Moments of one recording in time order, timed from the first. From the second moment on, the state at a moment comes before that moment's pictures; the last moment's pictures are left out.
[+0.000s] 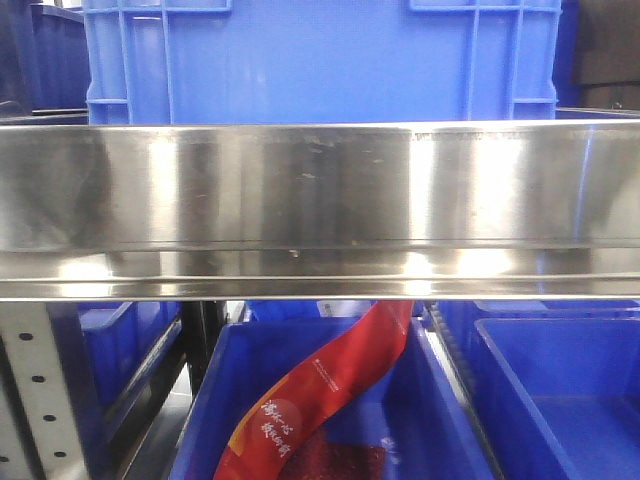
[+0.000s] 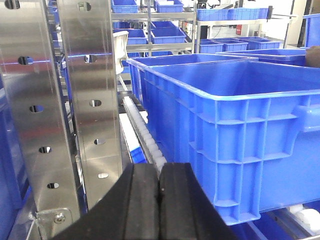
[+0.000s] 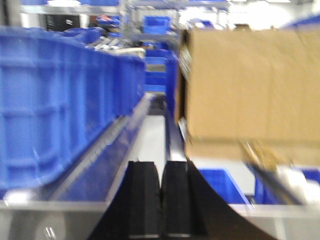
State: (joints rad) left arm -0.18 0.42 -0.55 -0.17 0.26 0.21; right arm 0.04 0.14 -0.08 0.11 -0.03 -0.07
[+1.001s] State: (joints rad) left arm -0.18 0.42 -0.55 -0.17 0.26 0.21; right arm 0.03 0.01 0.00 0.09 -0.01 -0.09
